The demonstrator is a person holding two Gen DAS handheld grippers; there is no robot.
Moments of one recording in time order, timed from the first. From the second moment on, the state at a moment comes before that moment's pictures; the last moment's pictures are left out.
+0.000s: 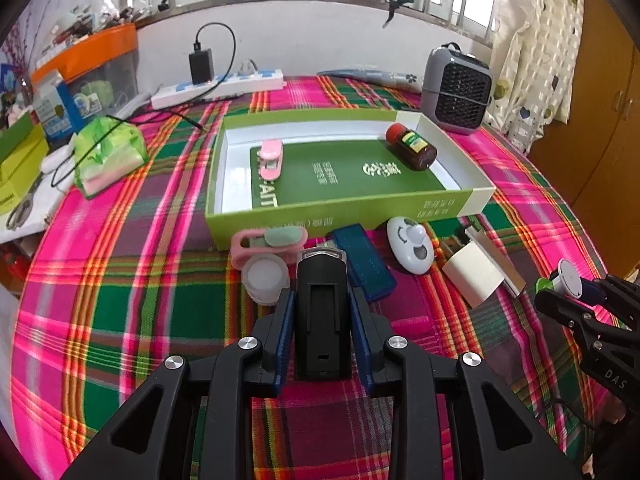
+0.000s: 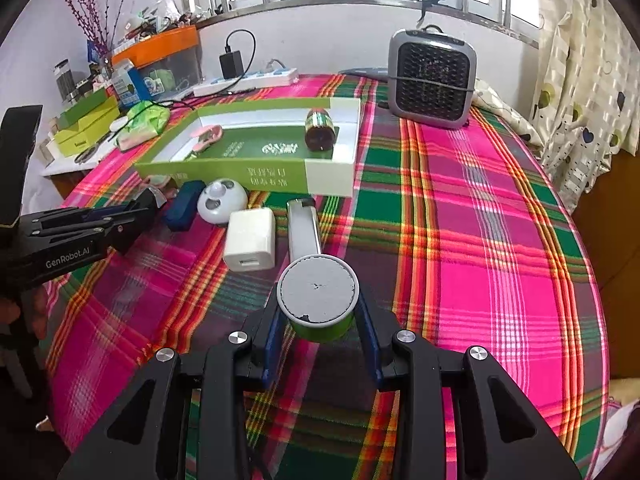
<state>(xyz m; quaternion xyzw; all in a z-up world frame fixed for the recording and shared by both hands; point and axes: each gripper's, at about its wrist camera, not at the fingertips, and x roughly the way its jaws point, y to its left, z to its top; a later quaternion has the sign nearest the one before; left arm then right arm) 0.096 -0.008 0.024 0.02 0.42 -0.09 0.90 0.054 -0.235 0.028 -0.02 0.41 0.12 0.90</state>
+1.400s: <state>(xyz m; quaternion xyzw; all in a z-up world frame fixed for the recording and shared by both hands) 0.185 -0.002 0.050 0.00 0.41 -0.10 0.91 0.207 -0.177 0.069 -0.04 0.41 0.21 0.89</state>
